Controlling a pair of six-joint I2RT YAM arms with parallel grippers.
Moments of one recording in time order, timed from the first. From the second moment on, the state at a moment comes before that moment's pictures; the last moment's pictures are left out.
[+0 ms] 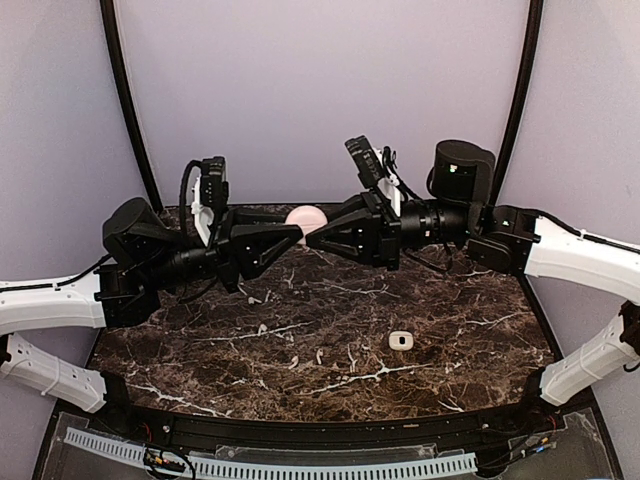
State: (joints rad) left arm -1.01 1.12 0.82 0.60 0.40 -0.21; right arm 1.02 1.34 1.23 0.07 -0.70 0.15
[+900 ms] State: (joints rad) left arm -1.01 1.13 0.83 0.41 0.34 -0.18; right arm 1.02 1.34 1.29 -0.20 -0.65 0.02
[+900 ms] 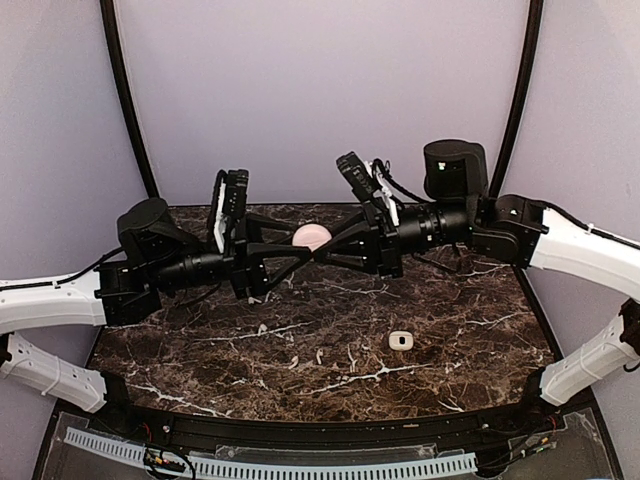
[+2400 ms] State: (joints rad) left arm -1.01 1.13 0.87 0.32 0.18 -0.18; right arm 1.03 1.31 1.18 -0.28 -0.60 -0.04
